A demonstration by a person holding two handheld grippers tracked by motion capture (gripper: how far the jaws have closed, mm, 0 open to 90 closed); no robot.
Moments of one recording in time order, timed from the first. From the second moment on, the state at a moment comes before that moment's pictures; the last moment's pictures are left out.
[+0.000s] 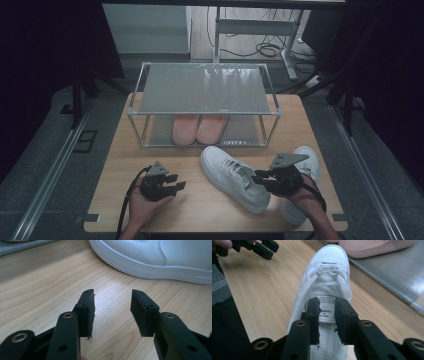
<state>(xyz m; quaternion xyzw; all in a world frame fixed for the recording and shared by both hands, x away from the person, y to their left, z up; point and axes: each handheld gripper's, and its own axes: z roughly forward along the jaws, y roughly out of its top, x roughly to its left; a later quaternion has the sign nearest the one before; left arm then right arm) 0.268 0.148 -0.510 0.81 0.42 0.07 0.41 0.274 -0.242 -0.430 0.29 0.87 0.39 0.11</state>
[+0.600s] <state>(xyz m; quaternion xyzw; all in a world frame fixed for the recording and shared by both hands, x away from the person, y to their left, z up) 0.268 0.150 -0.508 0.81 0.42 0.07 0.42 0.285 -0.222 -0.439 0.30 0.87 0.36 0.12</state>
